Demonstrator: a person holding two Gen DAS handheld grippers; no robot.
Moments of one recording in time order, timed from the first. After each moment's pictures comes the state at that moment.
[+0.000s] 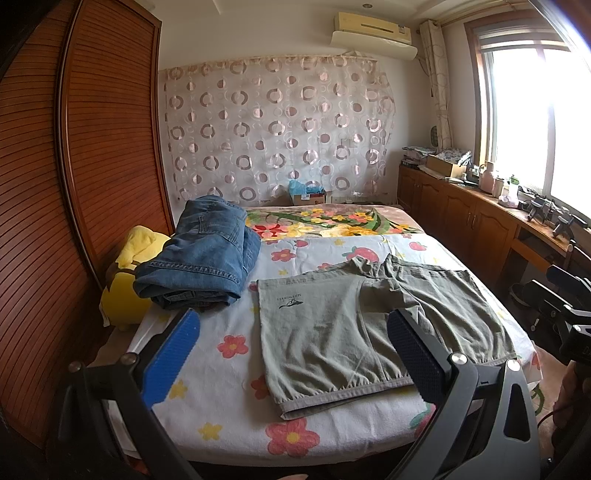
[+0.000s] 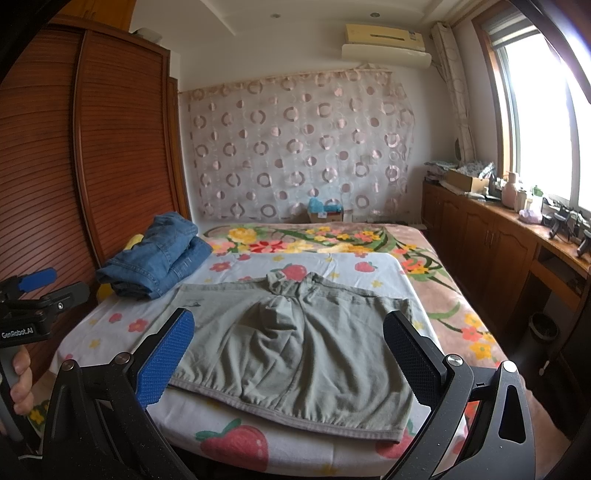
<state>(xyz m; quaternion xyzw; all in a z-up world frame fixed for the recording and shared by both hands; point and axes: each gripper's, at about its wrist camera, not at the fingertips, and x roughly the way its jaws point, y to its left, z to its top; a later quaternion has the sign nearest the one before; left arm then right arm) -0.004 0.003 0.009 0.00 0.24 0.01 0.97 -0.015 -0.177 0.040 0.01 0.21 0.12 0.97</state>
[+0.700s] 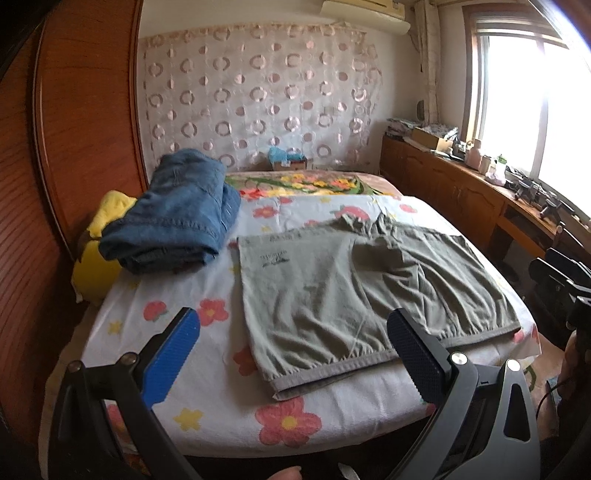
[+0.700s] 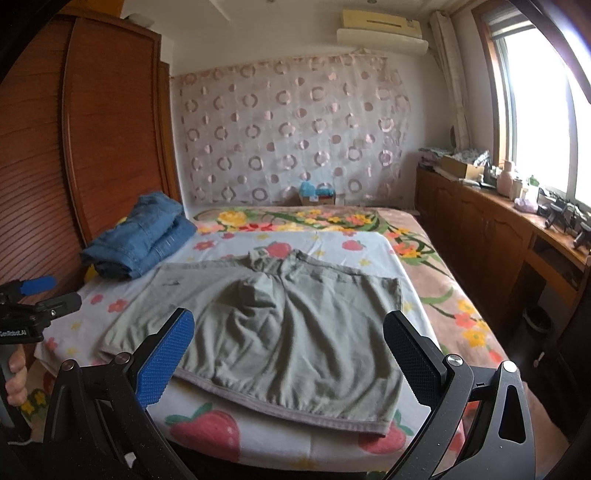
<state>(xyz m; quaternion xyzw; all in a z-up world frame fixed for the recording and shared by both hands) 0.016 0.018 -0.029 -0.02 0.31 -0.04 0.95 0.000 -0.199 0.007 0.00 0.24 0.10 0.96</state>
